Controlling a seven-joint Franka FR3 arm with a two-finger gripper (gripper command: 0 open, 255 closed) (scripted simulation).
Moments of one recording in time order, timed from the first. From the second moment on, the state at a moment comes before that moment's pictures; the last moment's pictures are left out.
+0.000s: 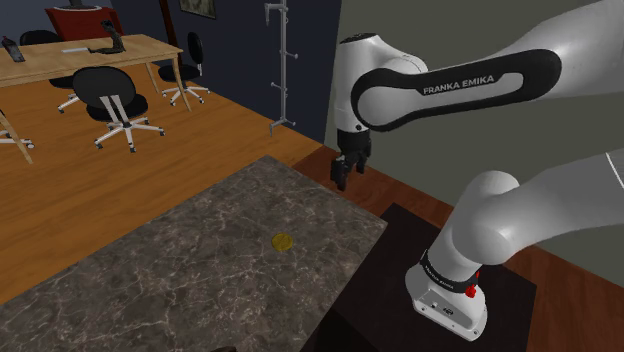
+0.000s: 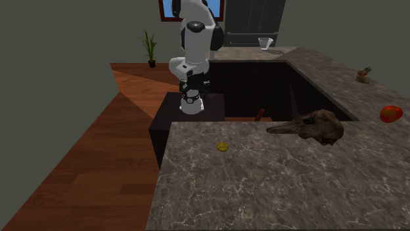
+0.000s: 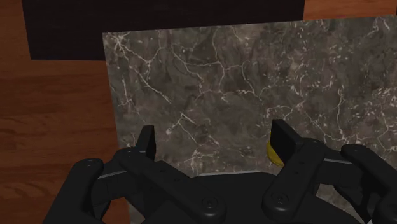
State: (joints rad) arm 0.08 -0.66 0.16 -2.65 0.07 1.85 0.13
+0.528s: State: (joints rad) arm 0.12 -0.44 0.27 -2.70 0.12 2.20 0.26
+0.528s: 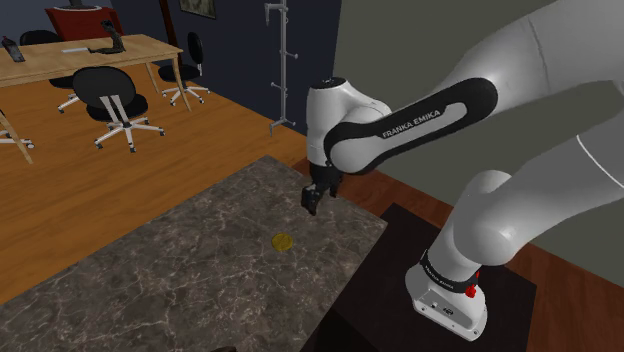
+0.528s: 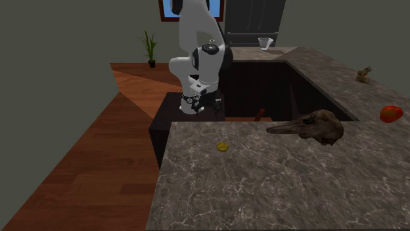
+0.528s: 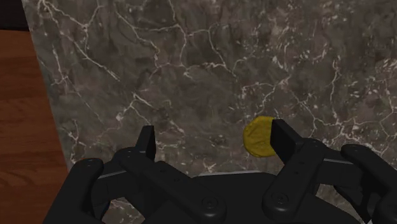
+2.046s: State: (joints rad) arm 0.12 0.19 0.36 -2.55 -0.27 2.74 0.72
